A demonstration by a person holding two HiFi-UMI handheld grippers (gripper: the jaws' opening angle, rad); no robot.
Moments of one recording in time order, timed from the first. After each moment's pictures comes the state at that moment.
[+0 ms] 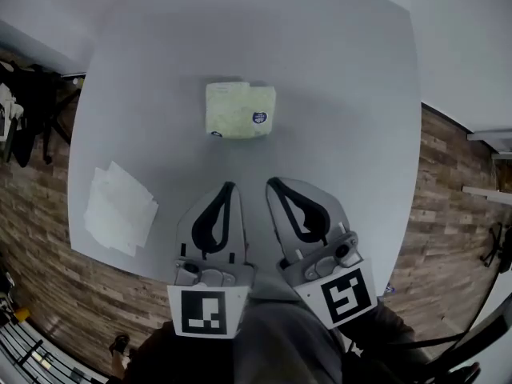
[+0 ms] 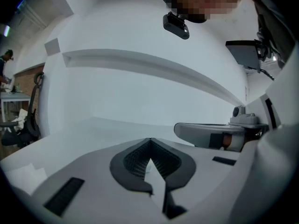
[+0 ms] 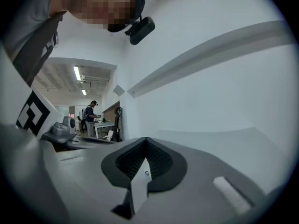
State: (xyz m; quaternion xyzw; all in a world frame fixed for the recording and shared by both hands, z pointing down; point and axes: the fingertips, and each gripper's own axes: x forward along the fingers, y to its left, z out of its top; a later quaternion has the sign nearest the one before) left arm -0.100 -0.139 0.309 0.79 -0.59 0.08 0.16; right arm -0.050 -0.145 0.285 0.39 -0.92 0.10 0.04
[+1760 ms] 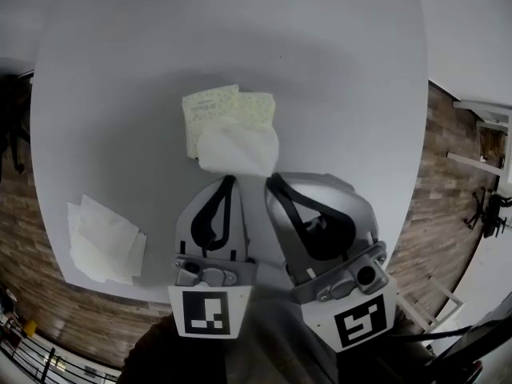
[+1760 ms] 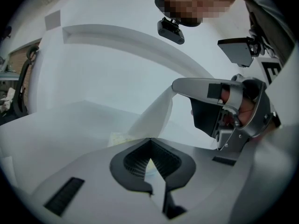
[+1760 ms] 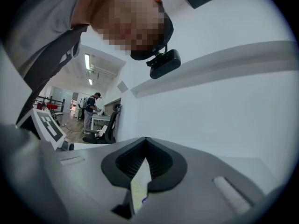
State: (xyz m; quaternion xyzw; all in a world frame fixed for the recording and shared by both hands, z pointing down) left arm -0.105 -0.213 0.385 0.81 -0.54 0.08 0.22; right arm -0.081 -0.234 0.274 0.38 -0.92 -0.02 0.06
